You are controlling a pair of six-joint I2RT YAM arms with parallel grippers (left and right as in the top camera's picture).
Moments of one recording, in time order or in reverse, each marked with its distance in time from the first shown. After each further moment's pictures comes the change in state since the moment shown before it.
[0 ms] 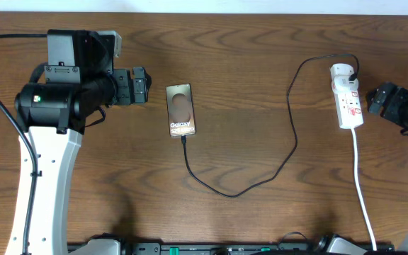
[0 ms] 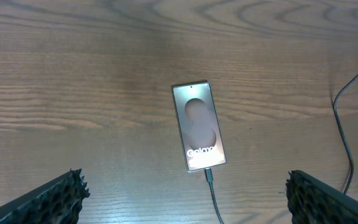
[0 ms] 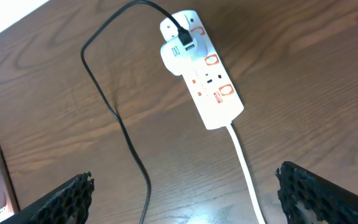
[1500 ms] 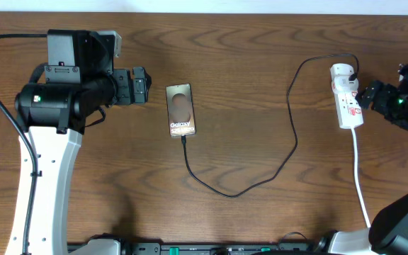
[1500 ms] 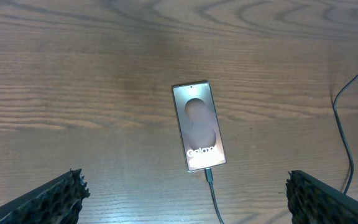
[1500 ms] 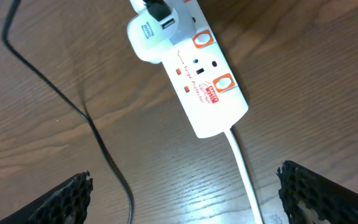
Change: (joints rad) left arm 0.000 0.000 0.000 0.000 0.000 0.000; right arm 0.000 0.263 0.000 0.079 -0.001 -0.003
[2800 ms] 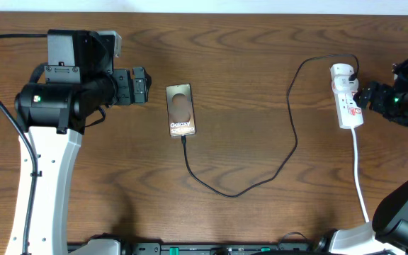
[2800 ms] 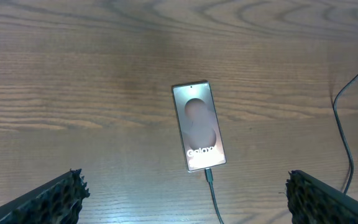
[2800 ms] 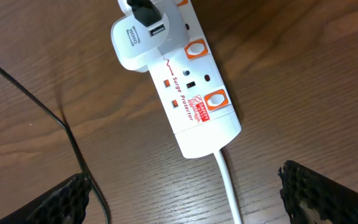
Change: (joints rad) left arm 0.000 0.000 0.000 0.000 0.000 0.000; right arm 0.000 0.078 -0.001 0.063 0.015 -0.078
